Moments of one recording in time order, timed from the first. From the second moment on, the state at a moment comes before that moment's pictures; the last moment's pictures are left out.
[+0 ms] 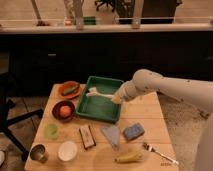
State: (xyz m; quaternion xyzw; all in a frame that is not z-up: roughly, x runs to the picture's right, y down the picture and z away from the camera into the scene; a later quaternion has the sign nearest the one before) arm 0.045 0.057 0.782 -0.24 -0.21 0.28 0.91
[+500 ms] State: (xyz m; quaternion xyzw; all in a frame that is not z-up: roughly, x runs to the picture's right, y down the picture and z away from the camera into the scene) arm 0.023 0.060 0.802 -0.26 -0.19 0.32 0.89
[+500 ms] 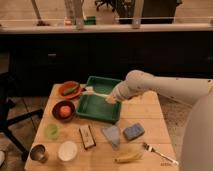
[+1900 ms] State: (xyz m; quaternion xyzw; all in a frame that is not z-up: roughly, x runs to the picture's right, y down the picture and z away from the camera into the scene) arm 0.025 0.066 0.834 -0.27 -0.16 0.36 0.88
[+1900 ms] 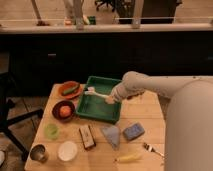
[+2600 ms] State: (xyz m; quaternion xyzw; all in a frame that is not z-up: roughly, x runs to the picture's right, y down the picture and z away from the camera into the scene) arm 0.025 0.066 0.834 -0.27 -0.16 0.36 0.88
